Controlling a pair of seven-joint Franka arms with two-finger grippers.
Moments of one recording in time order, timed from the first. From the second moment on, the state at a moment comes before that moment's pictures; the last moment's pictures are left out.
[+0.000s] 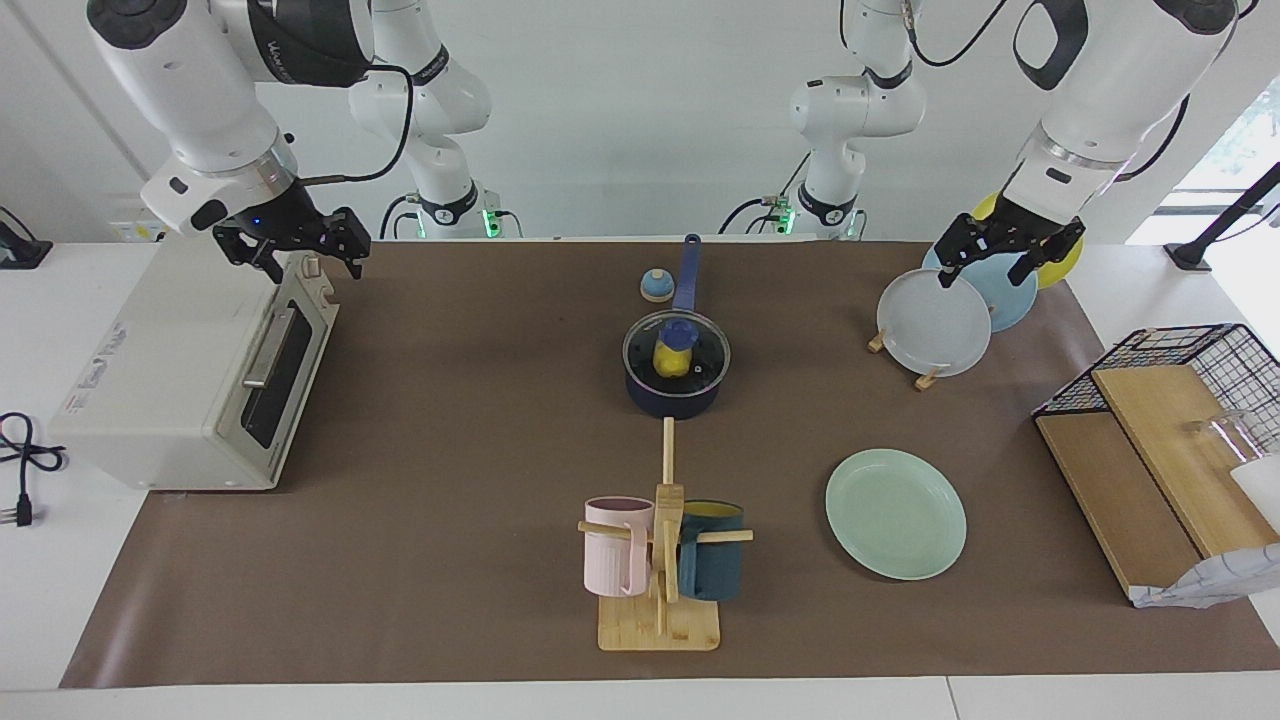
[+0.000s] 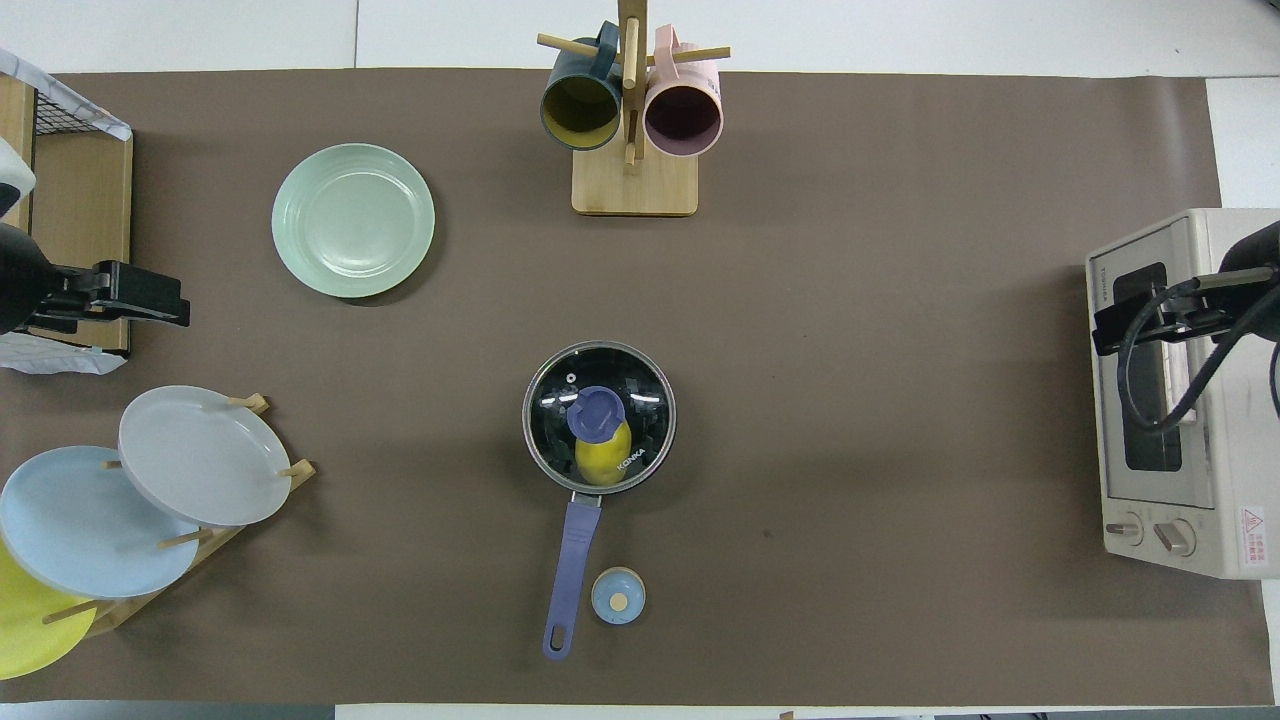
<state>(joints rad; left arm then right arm) -0.07 -0.04 -0.02 -1.66 -0.03 1.61 -0.06 0.01 0.00 -0.01 -1.62 -0.04 1.50 -0.08</state>
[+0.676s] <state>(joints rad) -0.07 -0.04 -0.02 -1.66 -0.03 1.61 -0.06 0.01 0.00 -0.03 -1.62 -0.04 1.50 -0.08</state>
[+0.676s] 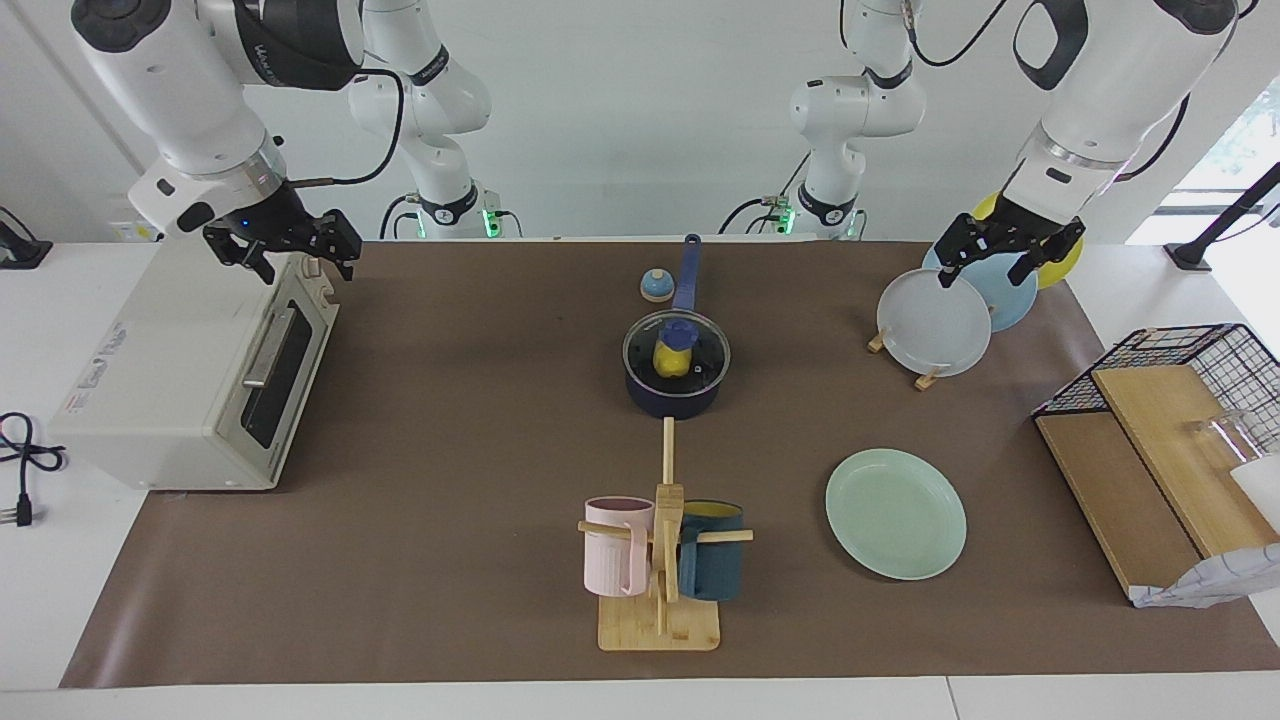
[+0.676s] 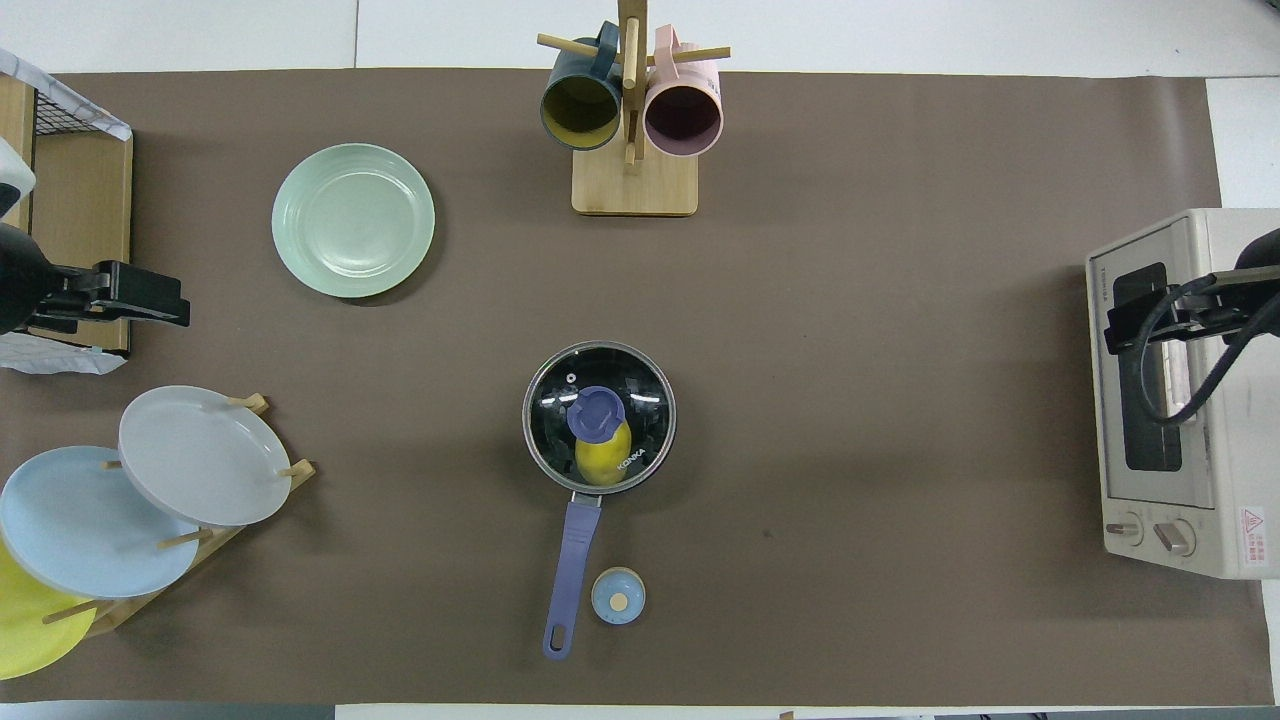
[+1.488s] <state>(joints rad) -0.07 -0.04 -0.02 -1.66 -0.03 1.61 -0.06 0.01 0.00 -0.03 -1.62 -0.04 1.50 -0.08</state>
